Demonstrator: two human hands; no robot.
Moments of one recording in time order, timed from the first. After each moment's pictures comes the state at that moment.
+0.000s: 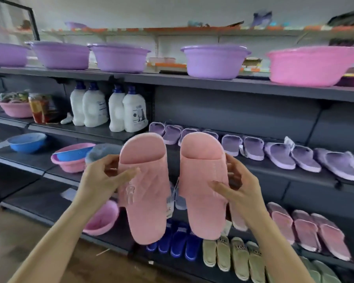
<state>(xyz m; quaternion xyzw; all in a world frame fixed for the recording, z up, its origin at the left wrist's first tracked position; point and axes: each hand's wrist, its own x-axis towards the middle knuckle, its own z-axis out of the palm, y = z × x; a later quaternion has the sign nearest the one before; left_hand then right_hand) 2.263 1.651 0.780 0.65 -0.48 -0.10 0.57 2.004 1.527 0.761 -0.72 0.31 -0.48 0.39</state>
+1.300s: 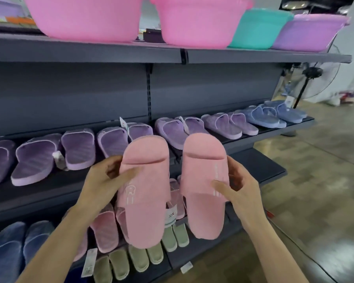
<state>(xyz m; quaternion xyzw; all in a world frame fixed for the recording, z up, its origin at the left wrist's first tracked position) 1.902 1.267 0.725 0.42 -0.67 -0.37 0.49 1.635 1.357 0.709 -0.51 0.56 -0.61 0.24</state>
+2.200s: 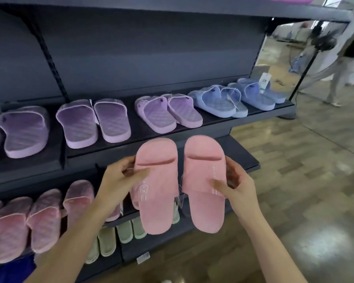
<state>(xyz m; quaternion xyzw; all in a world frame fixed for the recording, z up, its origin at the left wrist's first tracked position) 1.557 1.213 0.652 0.47 -0.62 -0.44 0.44 1.301 1.298 0.645 -0.48 0.60 -0.57 0.30</state>
